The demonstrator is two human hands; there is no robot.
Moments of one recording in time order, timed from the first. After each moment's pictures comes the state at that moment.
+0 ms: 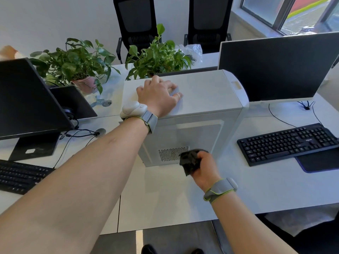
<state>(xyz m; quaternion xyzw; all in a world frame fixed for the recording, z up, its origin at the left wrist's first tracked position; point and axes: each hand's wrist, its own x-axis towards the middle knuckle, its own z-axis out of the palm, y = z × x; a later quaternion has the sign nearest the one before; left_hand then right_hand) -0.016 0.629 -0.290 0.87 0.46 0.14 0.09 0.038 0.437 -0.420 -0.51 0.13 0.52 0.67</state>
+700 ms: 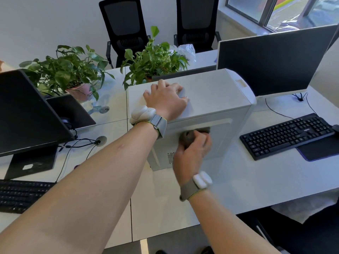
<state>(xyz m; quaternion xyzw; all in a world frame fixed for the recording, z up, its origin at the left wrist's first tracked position) -0.020 0.632 -0.287 0.88 0.44 0.11 0.13 -0.042 0.497 -0.406 -0.76 -0.19 0.05 0.62</state>
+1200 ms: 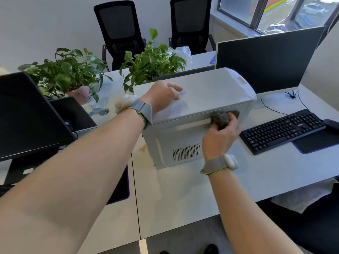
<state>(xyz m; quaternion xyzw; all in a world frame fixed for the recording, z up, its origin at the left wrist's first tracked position) -0.058 0.656 -0.262 0.80 0.35 0.10 0.48 0.015 0.492 -0.376 -0.75 -0.06 -0.05 0.66</state>
